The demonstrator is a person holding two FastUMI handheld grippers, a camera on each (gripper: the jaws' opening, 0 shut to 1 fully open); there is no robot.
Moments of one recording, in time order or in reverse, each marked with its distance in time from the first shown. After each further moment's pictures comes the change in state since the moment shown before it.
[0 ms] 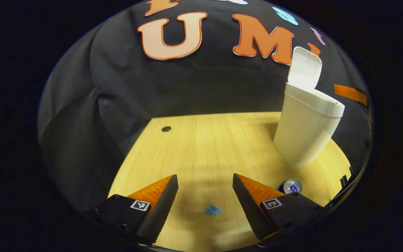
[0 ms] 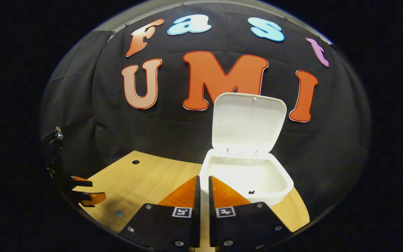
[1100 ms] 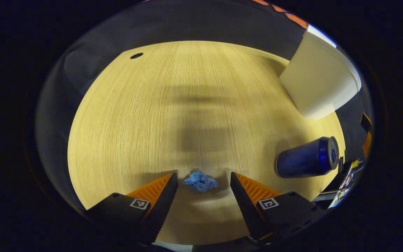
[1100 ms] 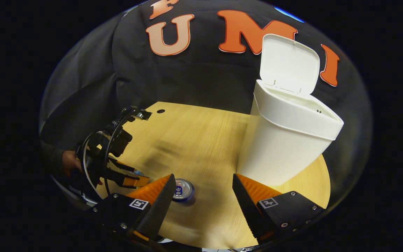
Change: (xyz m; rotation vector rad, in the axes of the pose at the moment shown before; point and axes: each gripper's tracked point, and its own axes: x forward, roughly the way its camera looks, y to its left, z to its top) left arm 0.061 0.013 -0.033 -0.032 0.542 -0.129; right arm -0.041 0.108 -0.151 -0.016 0.387 0.158
